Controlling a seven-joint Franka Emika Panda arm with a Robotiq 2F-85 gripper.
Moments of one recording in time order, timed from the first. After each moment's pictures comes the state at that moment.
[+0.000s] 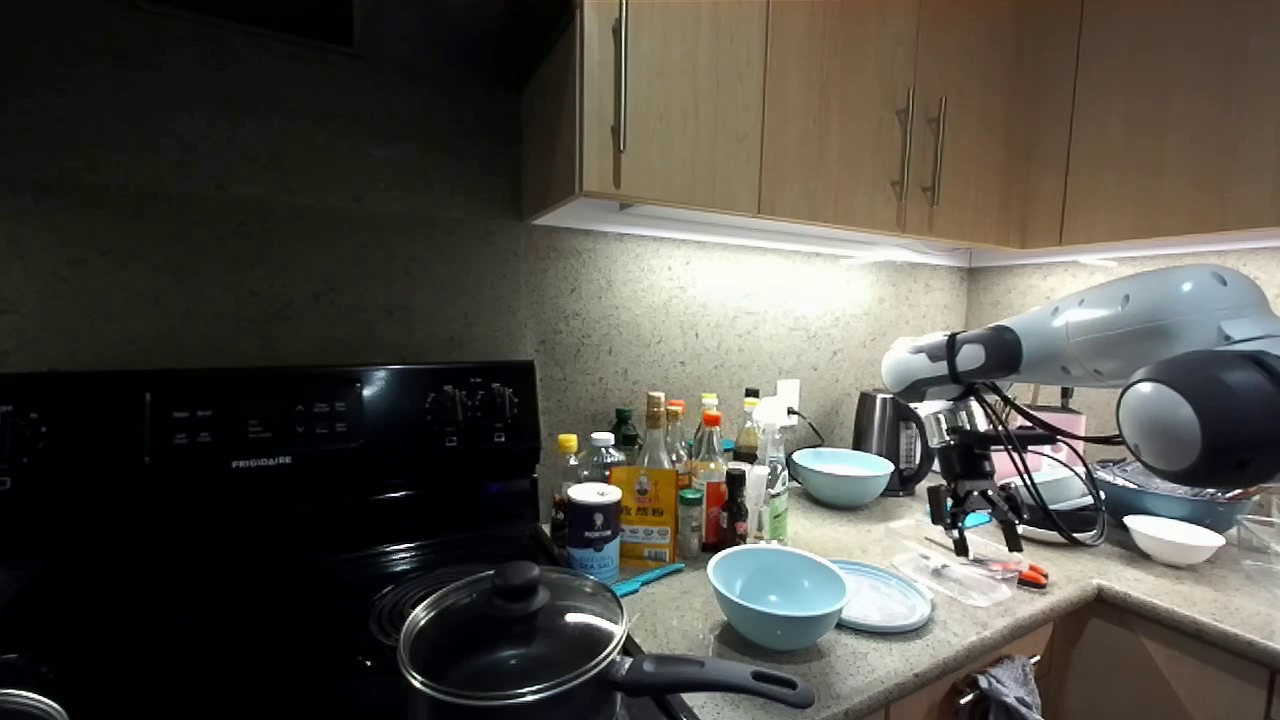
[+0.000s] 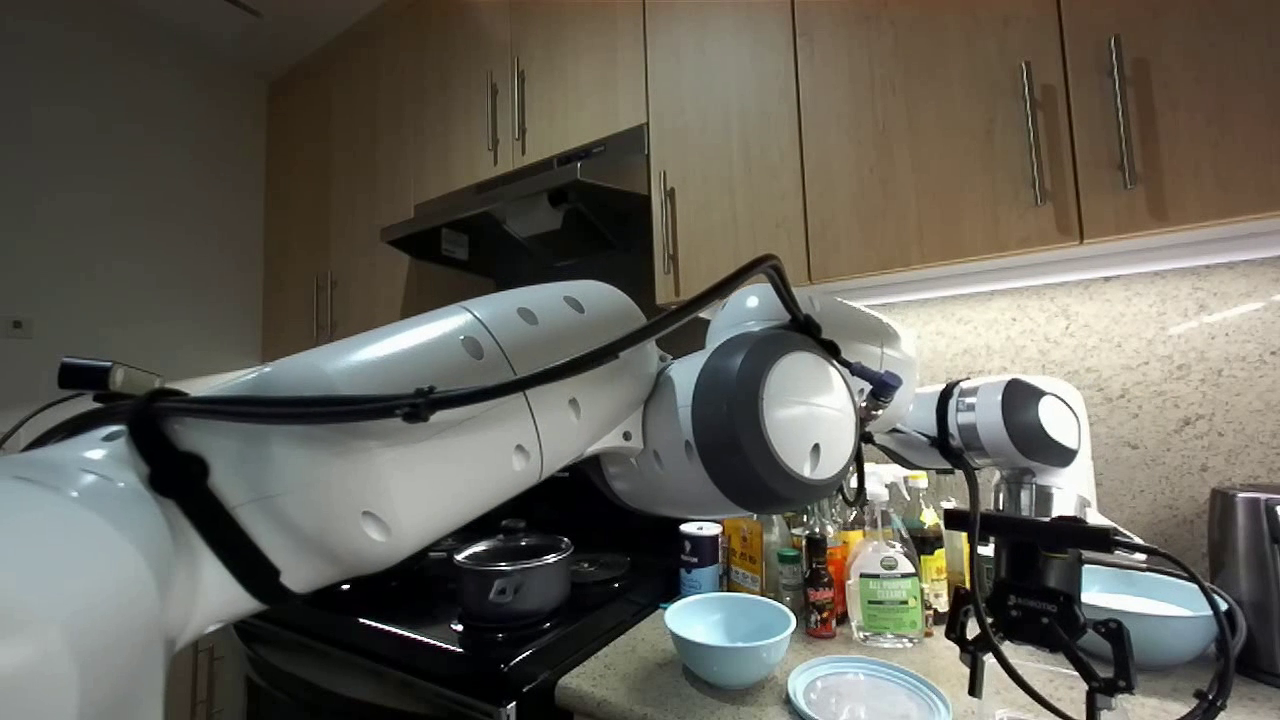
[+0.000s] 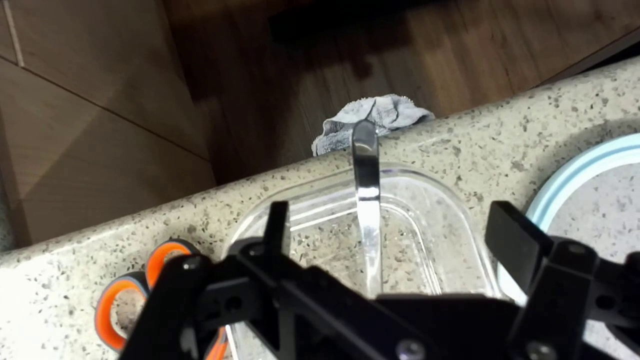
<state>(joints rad) -0.41 1.17 -0.16 -0.63 0.05 1.35 -0.21</state>
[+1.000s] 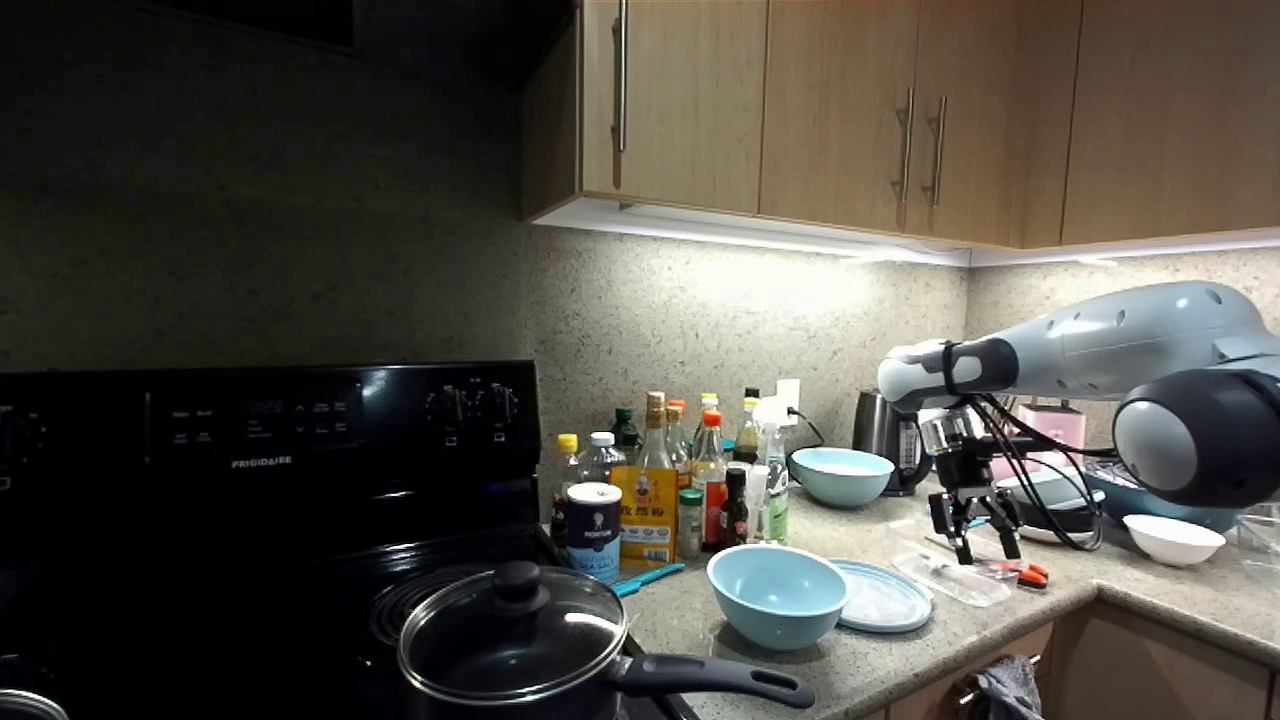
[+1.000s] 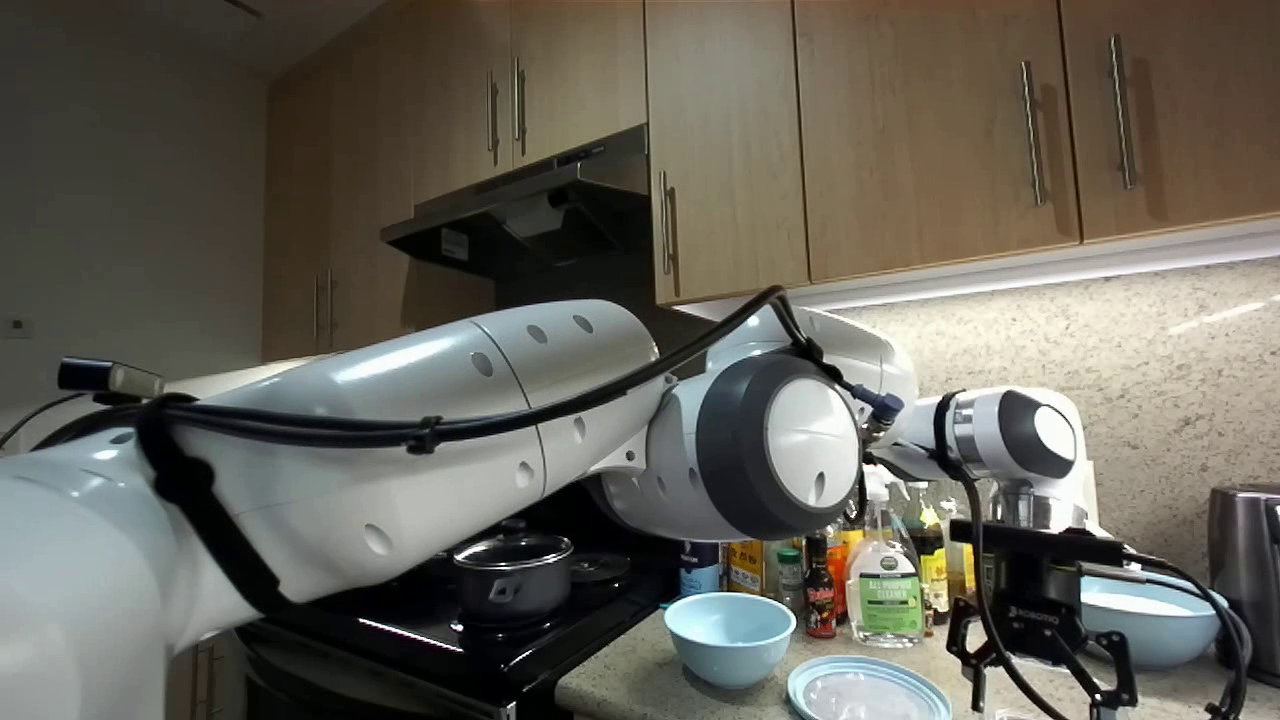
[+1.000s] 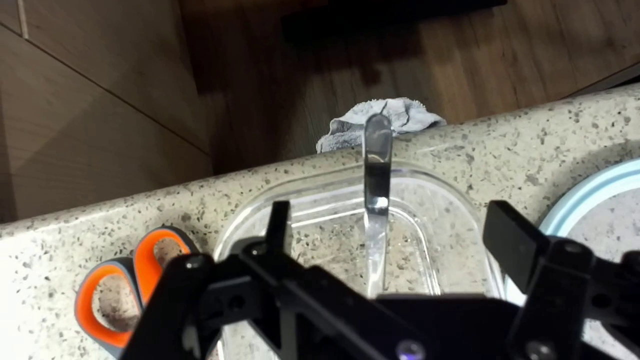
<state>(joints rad) -0.41 1.21 -0.16 -0.57 0.04 1.33 -0.28</state>
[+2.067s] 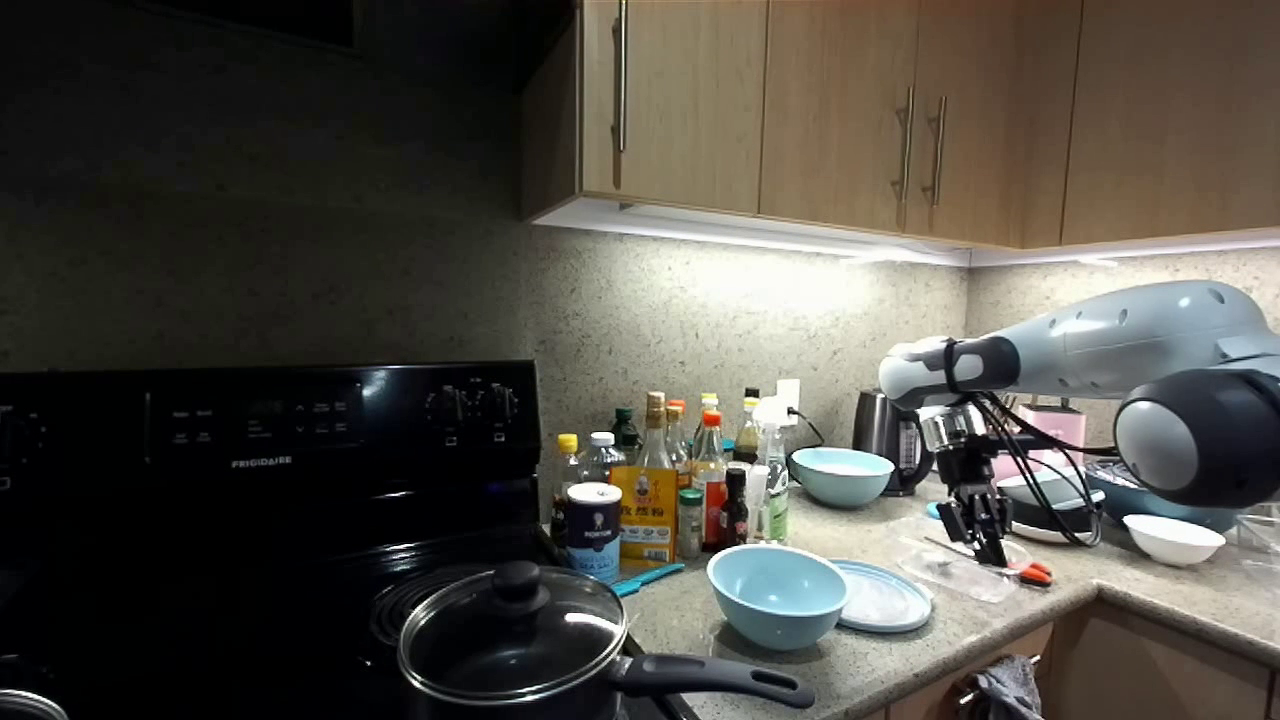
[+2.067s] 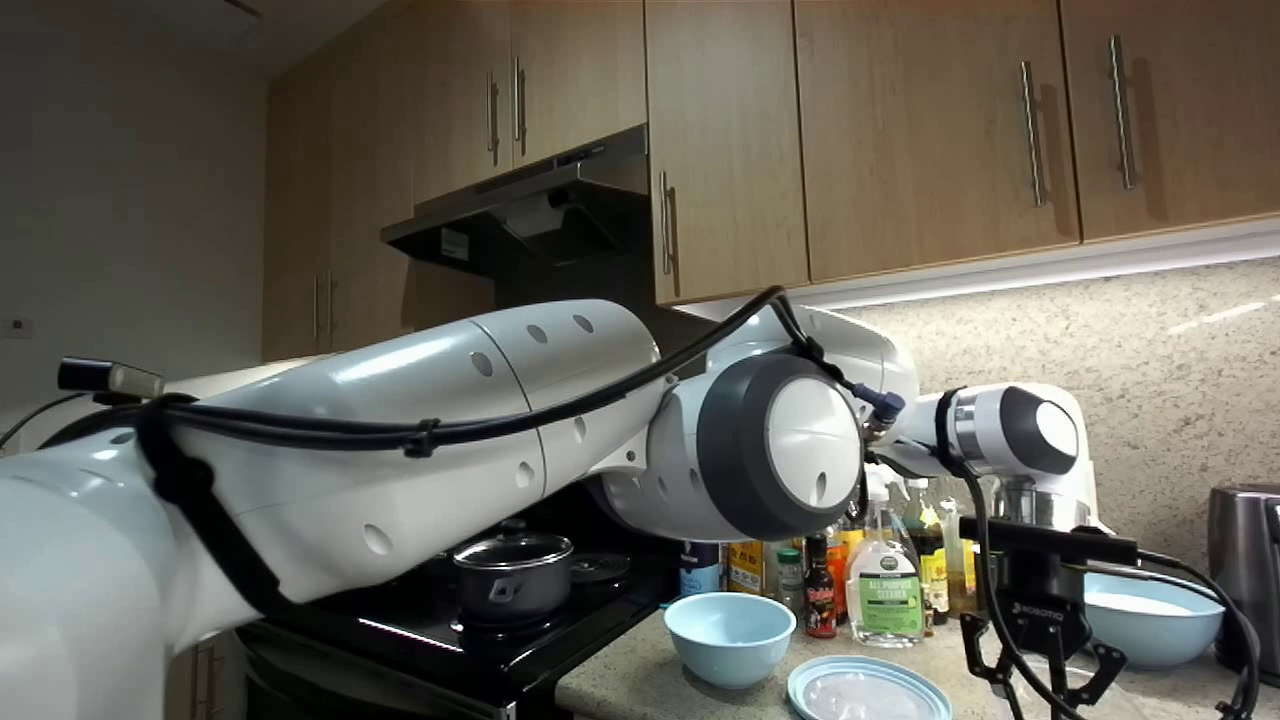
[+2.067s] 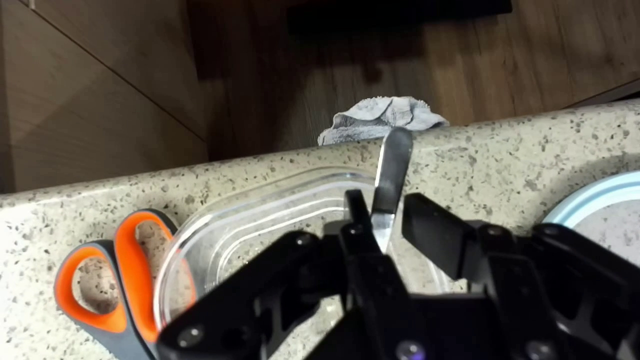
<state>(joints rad) -0.41 1.21 -0.16 -0.56 0.04 1.34 -0.35</state>
